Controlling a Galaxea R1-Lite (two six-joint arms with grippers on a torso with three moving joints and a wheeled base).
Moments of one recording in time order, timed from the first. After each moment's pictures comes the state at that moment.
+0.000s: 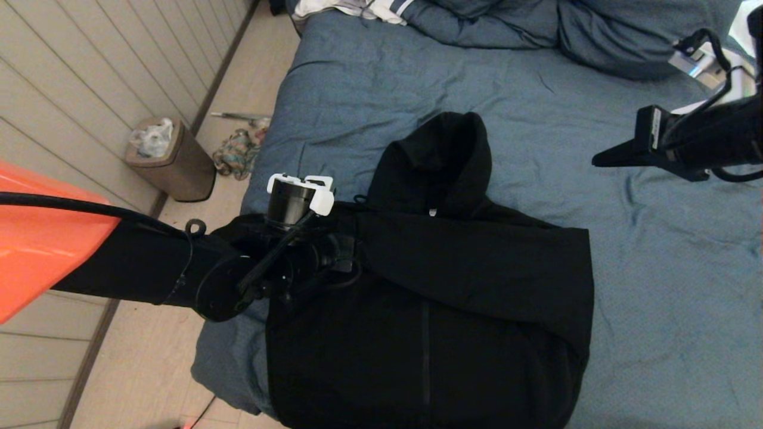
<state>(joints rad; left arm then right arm) -0.68 1.96 -1.15 -0.40 0.29 -0.18 0.01 1.59 -1.67 0.58 0.29 0.23</state>
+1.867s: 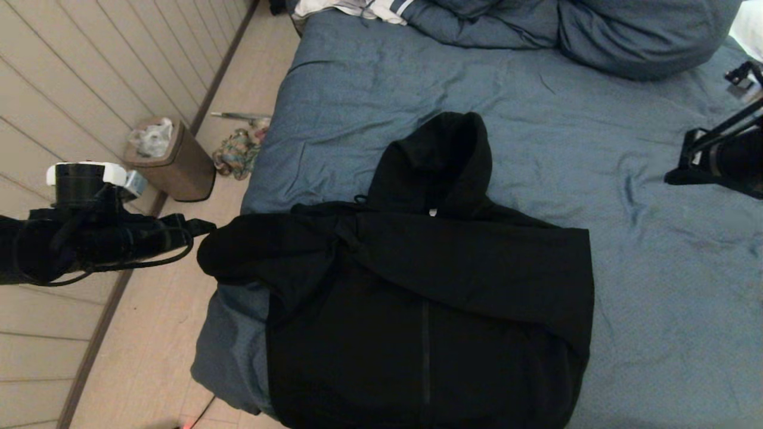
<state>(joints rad) 0.04 1.85 -1.03 -0.32 -0.14 -0.28 -0.23 1.64 -1.69 0.62 0.07 0.24</state>
